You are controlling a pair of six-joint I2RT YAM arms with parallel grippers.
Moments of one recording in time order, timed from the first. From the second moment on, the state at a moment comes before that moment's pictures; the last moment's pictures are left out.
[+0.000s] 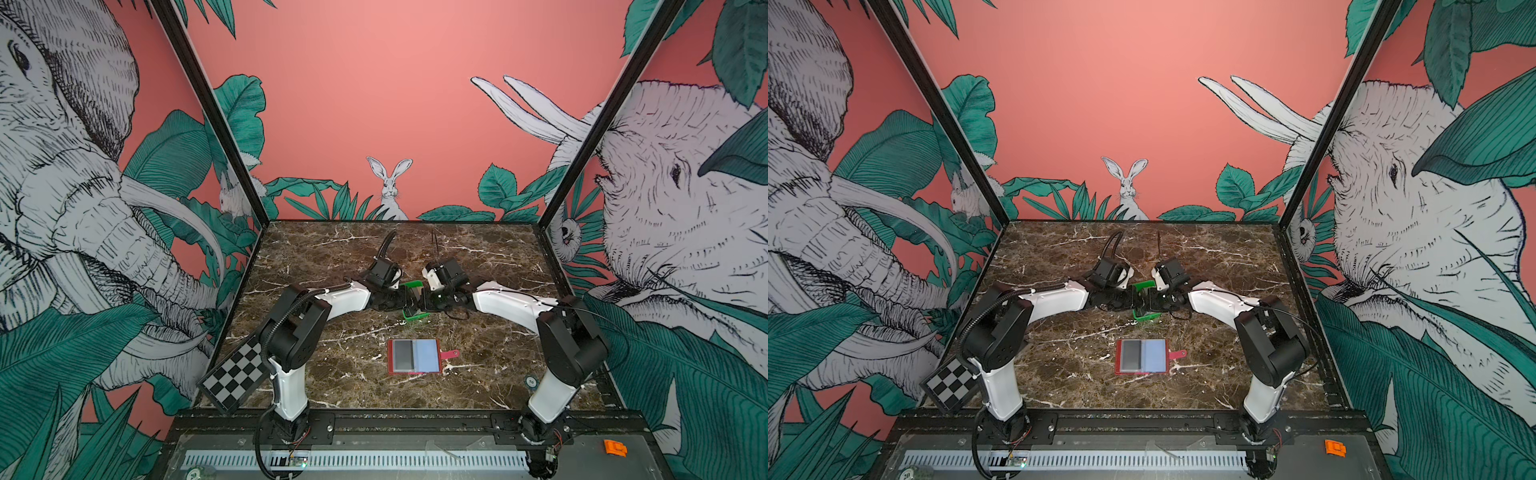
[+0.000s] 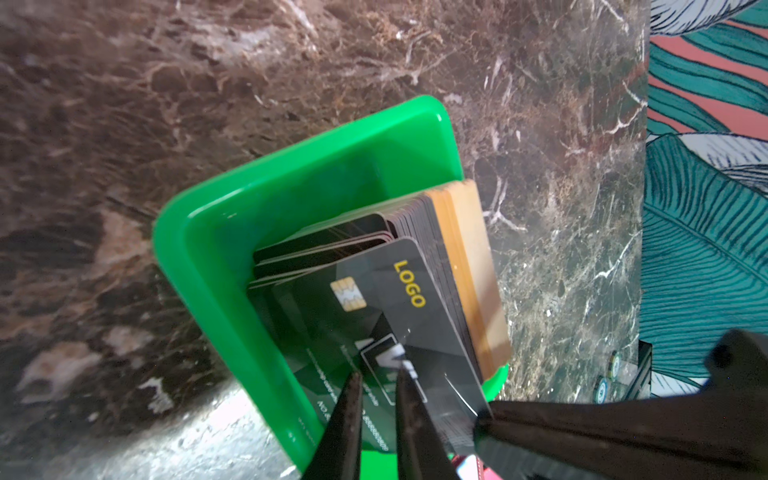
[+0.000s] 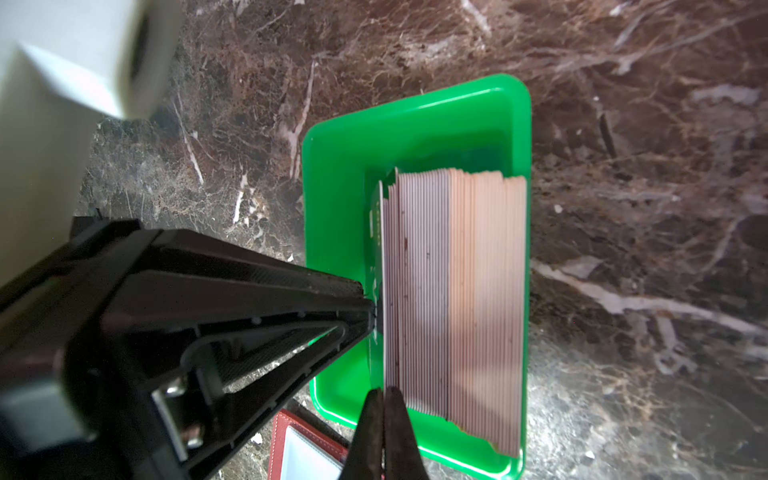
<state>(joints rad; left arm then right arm) -0.65 1.86 1.12 -0.17 0.37 -0.63 0.60 1.74 1.10 -0.34 -0.31 0.50</state>
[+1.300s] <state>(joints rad) -0.65 1.16 0.51 0.41 0.68 -0.89 0.61 0.81 0.58 -0.22 -0.32 0.82</state>
